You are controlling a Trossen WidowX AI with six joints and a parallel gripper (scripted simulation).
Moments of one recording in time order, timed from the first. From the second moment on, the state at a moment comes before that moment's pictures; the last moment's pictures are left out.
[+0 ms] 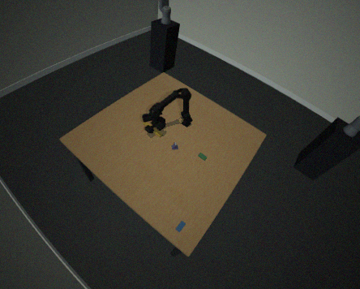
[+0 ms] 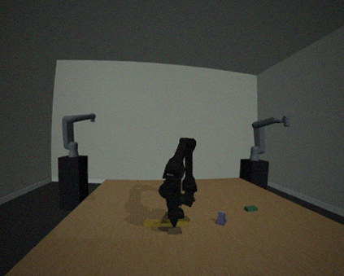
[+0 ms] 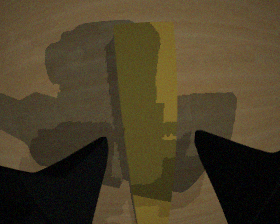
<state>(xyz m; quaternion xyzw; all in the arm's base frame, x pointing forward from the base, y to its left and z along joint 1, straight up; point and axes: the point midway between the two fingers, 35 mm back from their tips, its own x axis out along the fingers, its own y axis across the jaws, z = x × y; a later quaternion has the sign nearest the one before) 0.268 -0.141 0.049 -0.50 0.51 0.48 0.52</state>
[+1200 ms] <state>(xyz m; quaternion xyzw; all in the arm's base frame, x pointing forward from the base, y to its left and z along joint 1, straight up) 0.269 -0.141 0.089 -0.49 0.51 0.48 0.51</state>
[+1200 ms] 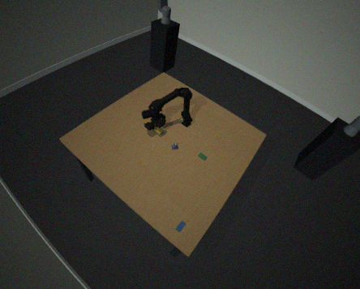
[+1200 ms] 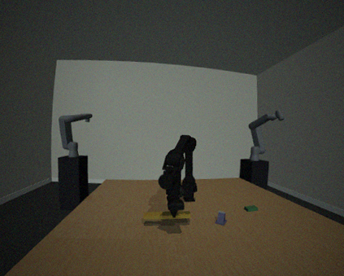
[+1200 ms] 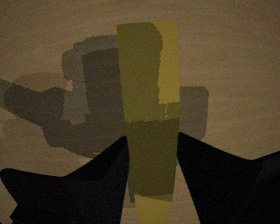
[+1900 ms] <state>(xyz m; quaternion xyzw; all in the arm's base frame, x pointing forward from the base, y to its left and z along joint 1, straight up) 0.264 -0.139 0.142 -0.49 0.51 0.48 0.51</state>
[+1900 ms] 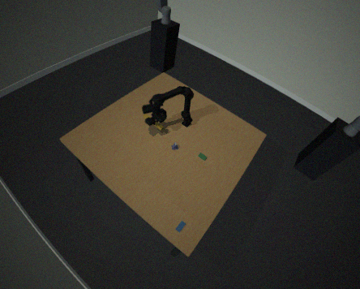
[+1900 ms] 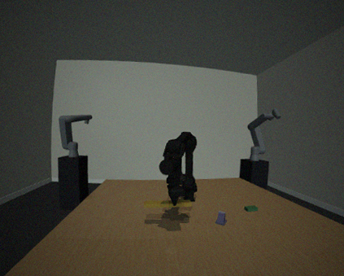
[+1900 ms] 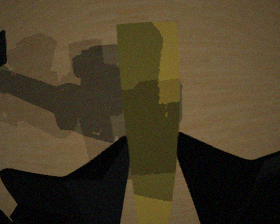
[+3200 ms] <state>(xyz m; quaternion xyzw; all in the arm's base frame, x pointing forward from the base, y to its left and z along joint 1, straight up) 0.298 -0.006 0.151 -0.60 0.38 0.58 0.39</state>
